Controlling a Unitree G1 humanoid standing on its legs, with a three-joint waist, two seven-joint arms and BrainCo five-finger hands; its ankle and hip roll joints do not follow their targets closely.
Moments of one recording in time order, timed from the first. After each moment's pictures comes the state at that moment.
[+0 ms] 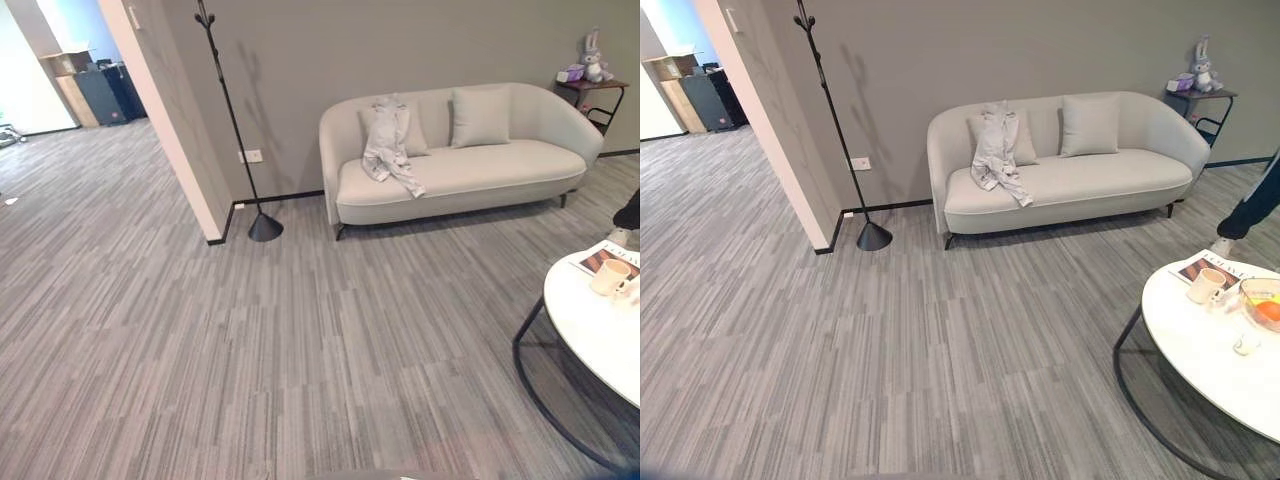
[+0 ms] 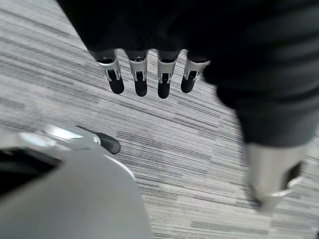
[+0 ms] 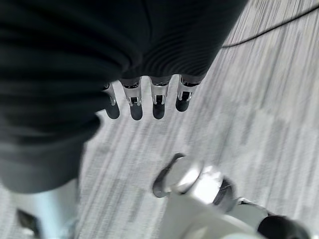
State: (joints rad) left arm 0.07 0.12 0.22 1.46 -0.26 -0.04 -0.06; right arm 0.18 -0.25 -0.49 1.60 0.45 0.04 0.07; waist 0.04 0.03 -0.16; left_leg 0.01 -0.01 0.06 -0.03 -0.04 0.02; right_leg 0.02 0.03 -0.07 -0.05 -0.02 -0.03
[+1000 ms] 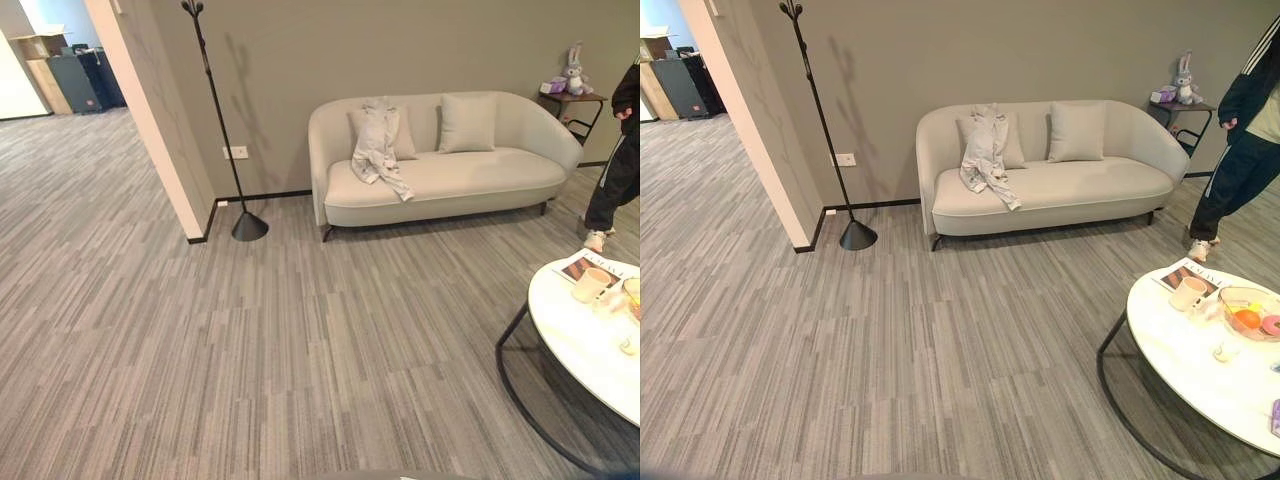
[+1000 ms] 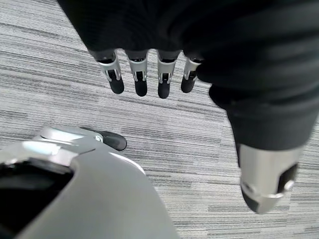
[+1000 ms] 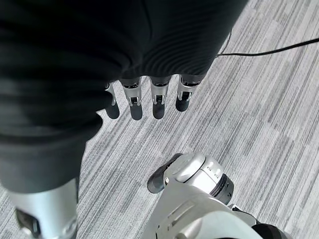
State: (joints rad) left arm 0.07 0.15 0.08 1.45 -0.25 -0.04 -0.08; right arm 0.13 -0.20 -0.31 1.60 0.41 0.04 0.10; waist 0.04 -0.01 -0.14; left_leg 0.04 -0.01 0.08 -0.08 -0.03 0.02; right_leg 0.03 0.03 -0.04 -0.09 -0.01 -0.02
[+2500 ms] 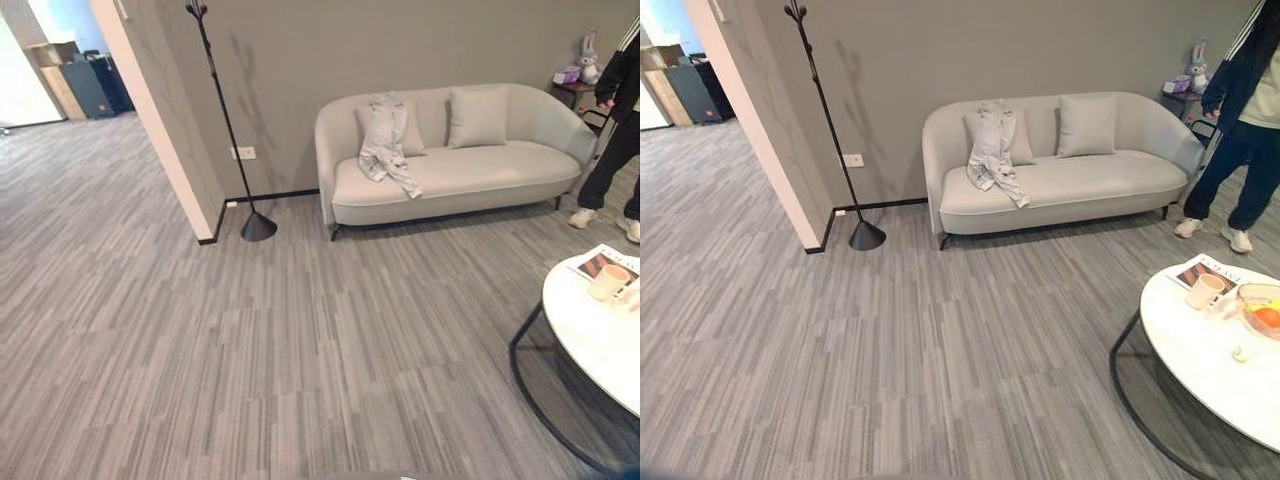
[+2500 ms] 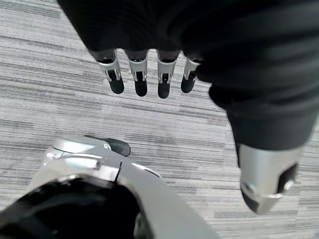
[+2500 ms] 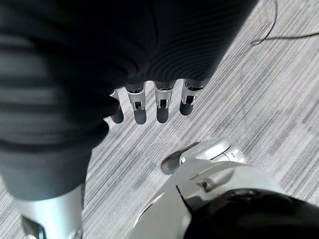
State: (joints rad) left arm 0.01 0.09 0.04 1.50 -0.20 -0.05 -0.06; right arm 0.05 -0.24 -0.25 1.56 0.37 -0.05 0.09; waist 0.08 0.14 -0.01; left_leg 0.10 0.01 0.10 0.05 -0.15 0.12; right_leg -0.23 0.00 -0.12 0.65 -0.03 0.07
